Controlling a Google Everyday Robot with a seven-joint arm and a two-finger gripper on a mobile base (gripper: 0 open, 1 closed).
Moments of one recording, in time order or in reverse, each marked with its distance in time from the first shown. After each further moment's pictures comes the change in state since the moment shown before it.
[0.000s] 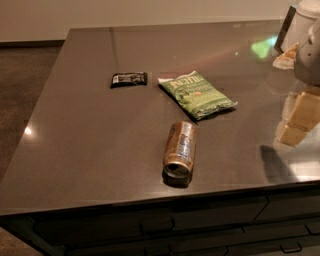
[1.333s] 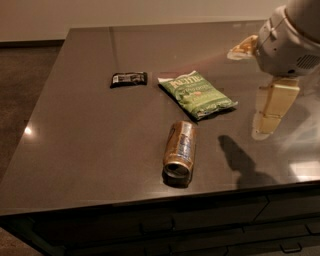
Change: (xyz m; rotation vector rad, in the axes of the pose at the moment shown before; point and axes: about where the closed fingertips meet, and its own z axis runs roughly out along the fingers) arm -0.056 -0.011 0.016 -0.043 -0.109 -0.320
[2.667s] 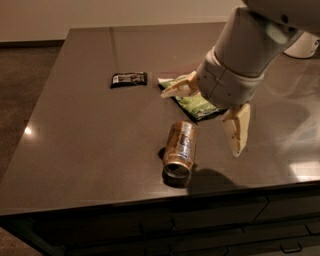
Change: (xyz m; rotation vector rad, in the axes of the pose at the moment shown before) arm -0.068 0.030 0.064 -0.136 -0.063 -0.753
